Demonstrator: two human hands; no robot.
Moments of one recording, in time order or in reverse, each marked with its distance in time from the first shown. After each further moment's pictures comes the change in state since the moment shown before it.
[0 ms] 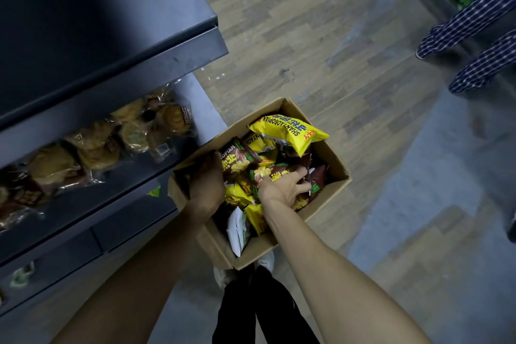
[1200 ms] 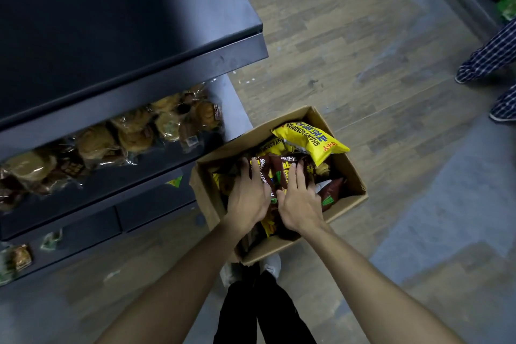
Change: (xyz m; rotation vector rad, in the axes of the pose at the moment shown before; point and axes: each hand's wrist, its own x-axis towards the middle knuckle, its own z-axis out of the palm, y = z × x) left_hand -0.049 0.050 -0.007 -0.206 0.008 -0.012; right_hand 0.023 0.043 -0.020 -0.925 -0.198 -0.804
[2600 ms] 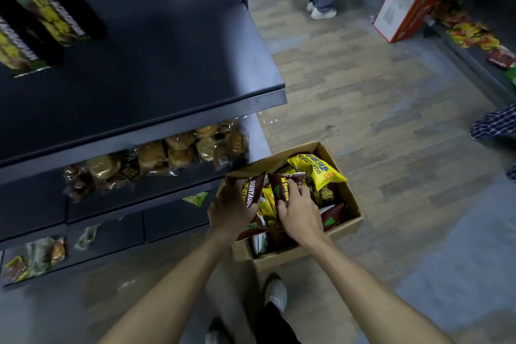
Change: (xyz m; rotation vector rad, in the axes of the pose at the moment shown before) left_hand -0.085 -0.006 -0.091 -0.007 0.242 -0.263; right_hand -0.056 -0.038 -0.072 0.212 0.101 -0.146
